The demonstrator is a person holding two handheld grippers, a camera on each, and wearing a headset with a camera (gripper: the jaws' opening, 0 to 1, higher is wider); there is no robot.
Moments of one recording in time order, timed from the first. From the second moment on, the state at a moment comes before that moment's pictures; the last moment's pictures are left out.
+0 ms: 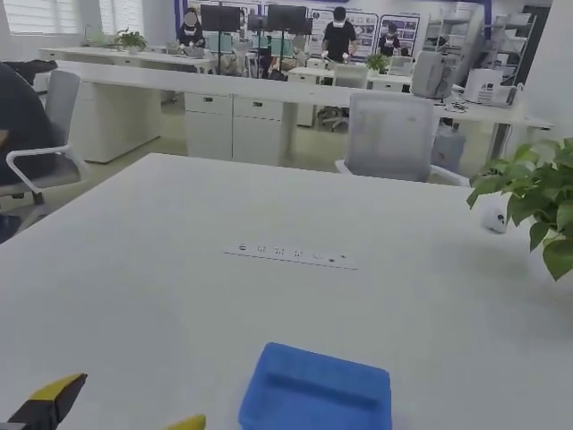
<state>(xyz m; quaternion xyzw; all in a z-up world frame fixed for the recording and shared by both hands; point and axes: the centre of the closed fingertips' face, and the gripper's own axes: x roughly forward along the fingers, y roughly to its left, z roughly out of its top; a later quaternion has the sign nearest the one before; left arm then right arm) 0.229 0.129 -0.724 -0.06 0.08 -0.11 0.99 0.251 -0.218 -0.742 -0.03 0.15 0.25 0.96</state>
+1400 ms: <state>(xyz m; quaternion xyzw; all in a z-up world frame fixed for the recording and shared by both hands) 0.159 0.015 -0.876 0.22 0.43 -0.50 0.72 0.240 -0.219 -0.771 -0.05 0.23 0.26 0.94</state>
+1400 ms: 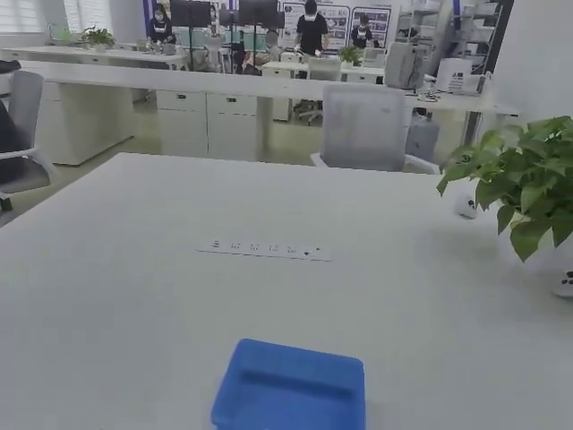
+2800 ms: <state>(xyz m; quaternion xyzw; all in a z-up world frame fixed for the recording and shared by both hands) 0.153 -0.010 -0.804 0.28 0.30 -0.52 0.75 0.179 -0.102 -0.814 -0.23 0.28 0.54 0.76</state>
